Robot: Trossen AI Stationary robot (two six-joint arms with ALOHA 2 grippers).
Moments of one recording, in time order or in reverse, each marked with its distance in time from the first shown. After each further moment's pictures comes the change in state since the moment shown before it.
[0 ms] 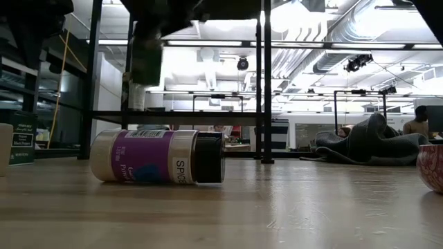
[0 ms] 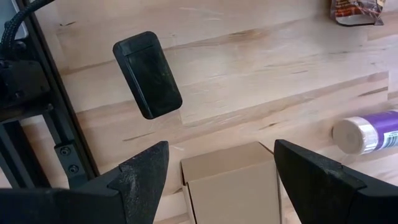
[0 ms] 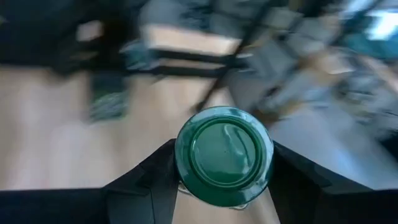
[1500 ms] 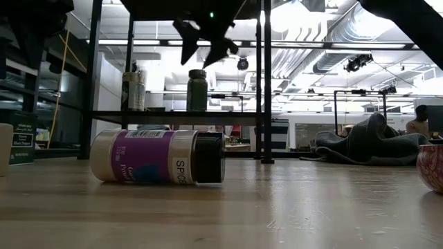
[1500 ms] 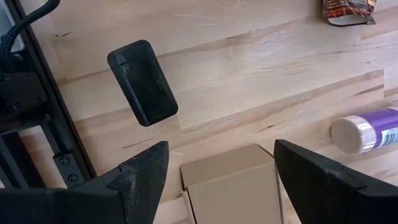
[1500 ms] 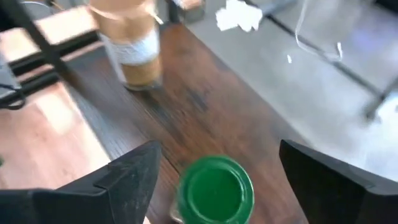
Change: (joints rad) left arm 0.000 0.000 -0.001 0.008 -0.020 0.037; right arm -0.344 -0.002 0.213 -0.393 -0.222 0.329
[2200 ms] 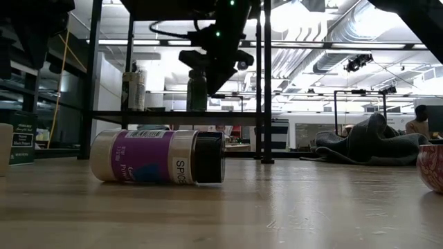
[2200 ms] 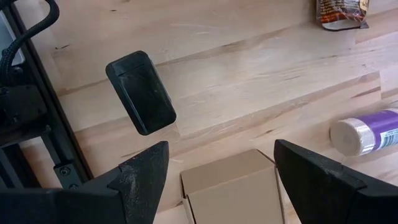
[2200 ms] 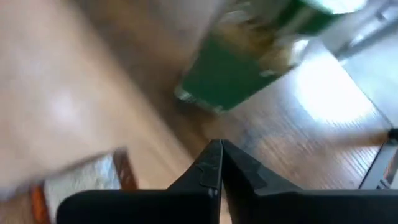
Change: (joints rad) left arm 0.000 0.000 0.000 0.000 -0.026 0.026; right arm 0.125 0.002 -0.212 -0.171 0.187 0.192
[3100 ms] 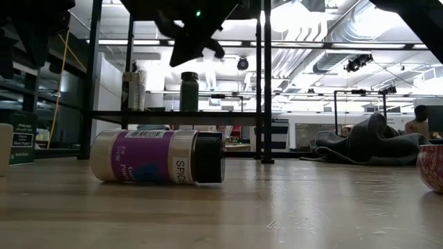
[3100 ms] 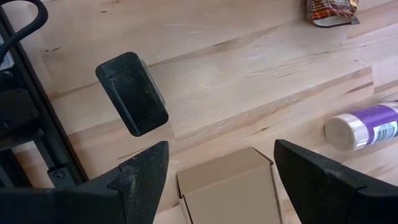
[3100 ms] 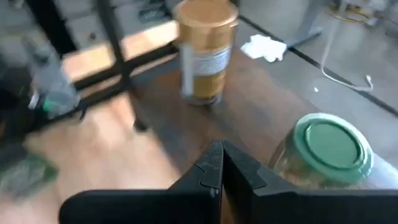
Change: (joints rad) left arm 0.000 0.000 0.000 0.020 -0.003 0.027; right arm -0.017 -0.025 0.000 0.499 -0.154 -0.200
